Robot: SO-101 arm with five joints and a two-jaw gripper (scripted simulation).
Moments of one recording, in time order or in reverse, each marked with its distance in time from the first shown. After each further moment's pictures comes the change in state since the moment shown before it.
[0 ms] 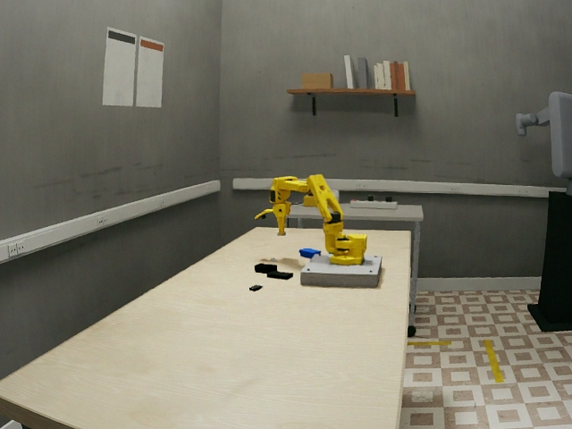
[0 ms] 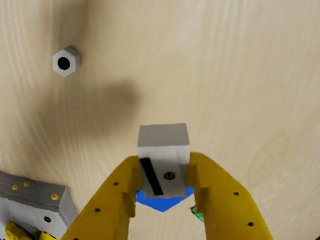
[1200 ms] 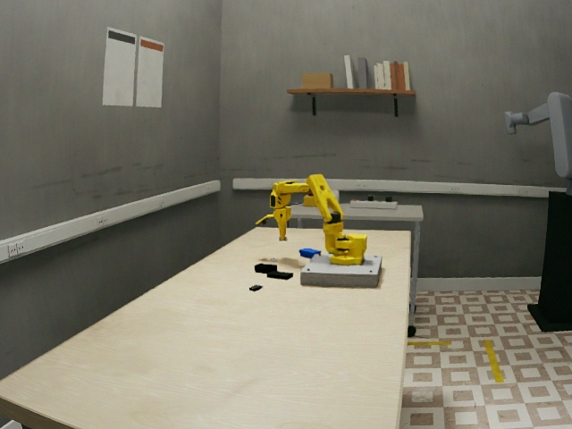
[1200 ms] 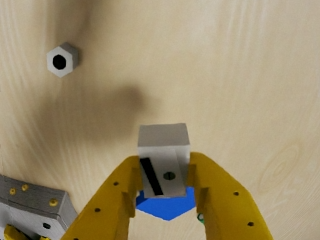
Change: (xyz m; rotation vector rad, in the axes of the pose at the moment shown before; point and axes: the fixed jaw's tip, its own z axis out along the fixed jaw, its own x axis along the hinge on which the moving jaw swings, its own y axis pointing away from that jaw) arm 0.004 0.004 0.015 -0.022 0.023 0.000
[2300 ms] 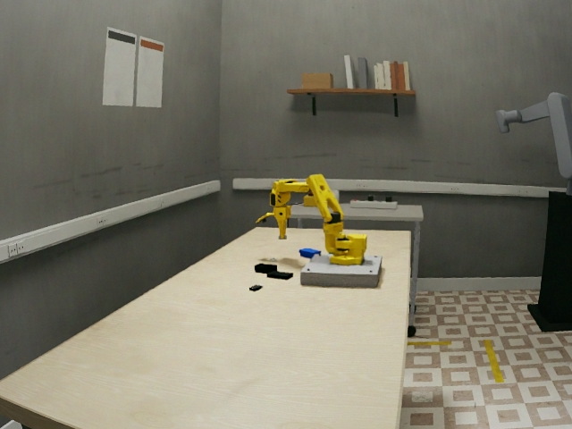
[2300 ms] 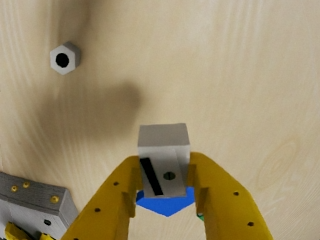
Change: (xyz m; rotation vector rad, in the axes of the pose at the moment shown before) arm 0.000 0.000 -0.005 0.002 -0.002 0.000
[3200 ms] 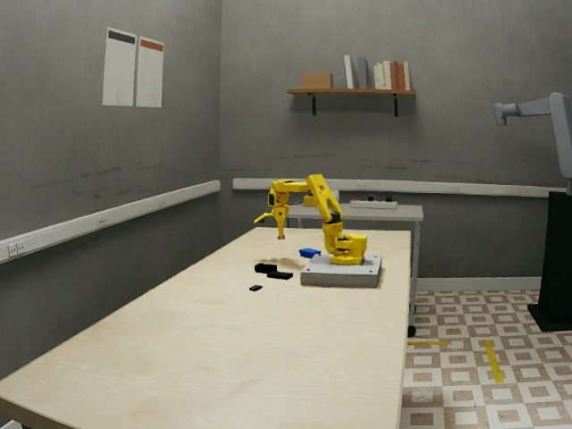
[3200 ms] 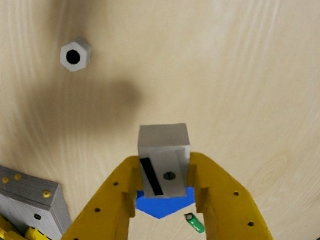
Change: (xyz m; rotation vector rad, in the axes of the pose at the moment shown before) arm -0.004 0.005 -0.001 0.001 -0.001 -0.108
